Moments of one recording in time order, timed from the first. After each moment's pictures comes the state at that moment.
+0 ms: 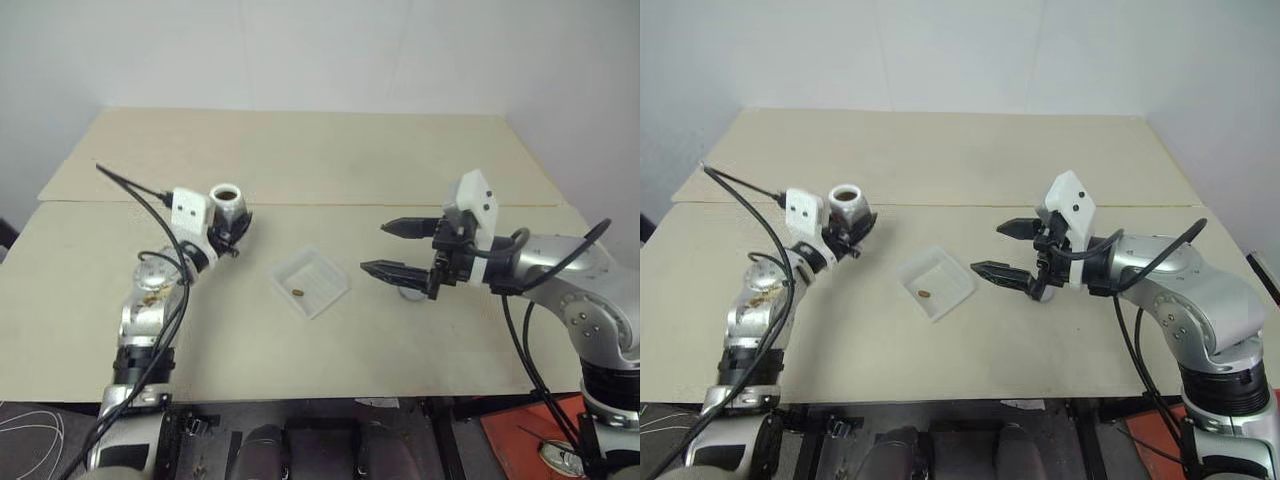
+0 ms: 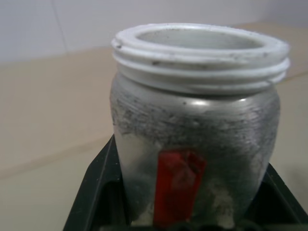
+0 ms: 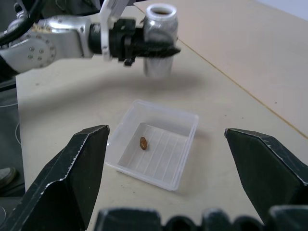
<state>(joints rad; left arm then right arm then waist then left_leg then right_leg) -0.48 0.38 0.15 0.19 -0.28 0.26 -0.53 -0.53 -0.75 -0.06 -0.50 0.75 0.93 0.74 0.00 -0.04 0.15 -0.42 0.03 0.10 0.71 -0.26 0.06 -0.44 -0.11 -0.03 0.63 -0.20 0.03</state>
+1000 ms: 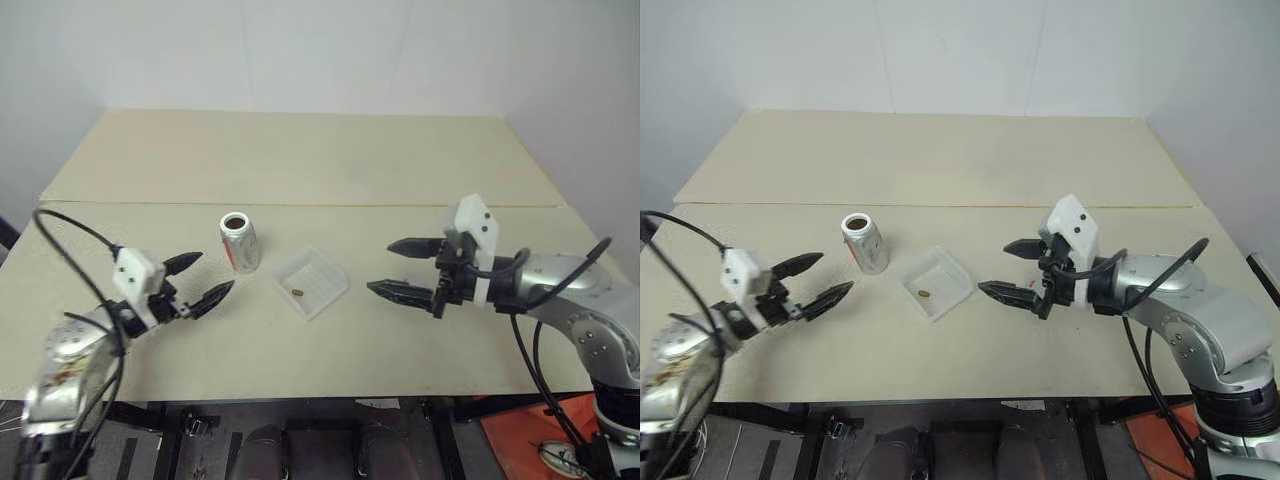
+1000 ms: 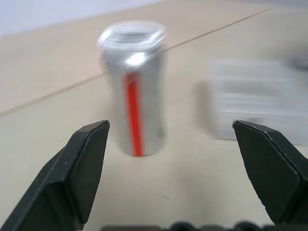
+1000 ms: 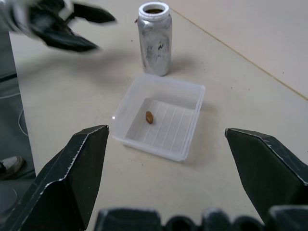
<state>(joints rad) 0.02 0.74 0.36 -0.24 -0.58 0.29 -0.93 -0.40 -0.81 -0.07 -0.55 0.76 0.91 0.75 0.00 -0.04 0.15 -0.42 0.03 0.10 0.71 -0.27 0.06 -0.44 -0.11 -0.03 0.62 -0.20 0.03</state>
